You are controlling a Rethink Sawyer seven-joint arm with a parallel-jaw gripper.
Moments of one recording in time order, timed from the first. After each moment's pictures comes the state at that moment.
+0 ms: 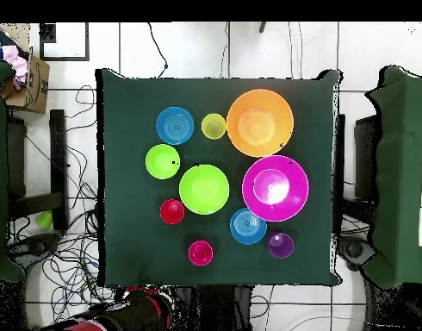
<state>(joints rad) 0.49 -0.33 -0.17 2.24 -0.10 -0.39 2.36</state>
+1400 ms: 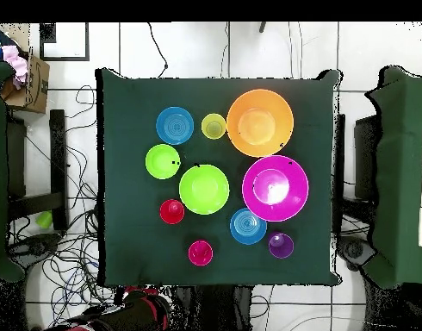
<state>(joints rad) 0.52 -0.32 -0.19 2.23 -0.10 -0.39 2.36</state>
